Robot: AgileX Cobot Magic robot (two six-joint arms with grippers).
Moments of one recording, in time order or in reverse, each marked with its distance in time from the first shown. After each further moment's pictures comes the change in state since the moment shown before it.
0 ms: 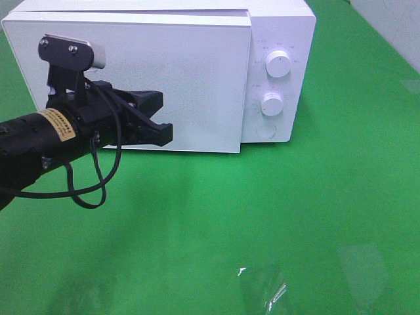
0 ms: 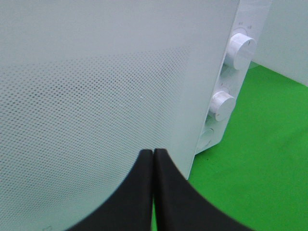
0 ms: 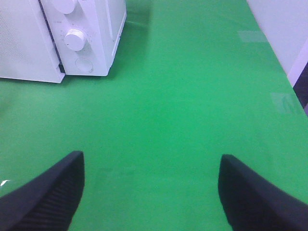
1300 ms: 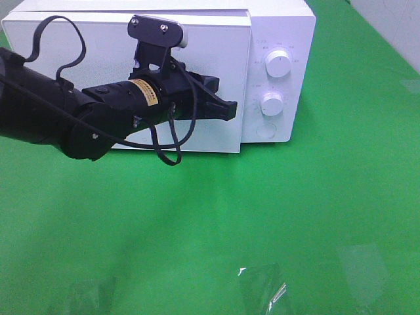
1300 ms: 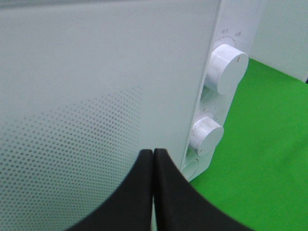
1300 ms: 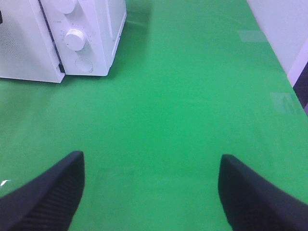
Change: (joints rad) left arm -0.073 0.224 -0.382 -0.032 0.205 0.040; right arm 0.000 0.000 0.000 0.001 0.000 0.000
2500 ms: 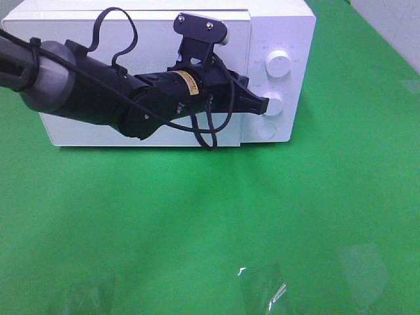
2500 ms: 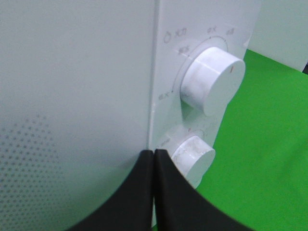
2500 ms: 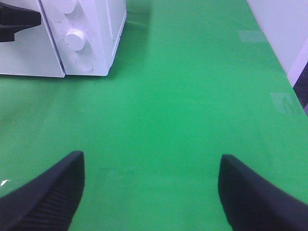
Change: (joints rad) left arm -0.015 0.158 -0.264 0.027 0.152 0.000; right arm 0.000 0.000 0.000 0.000 0.000 0.000
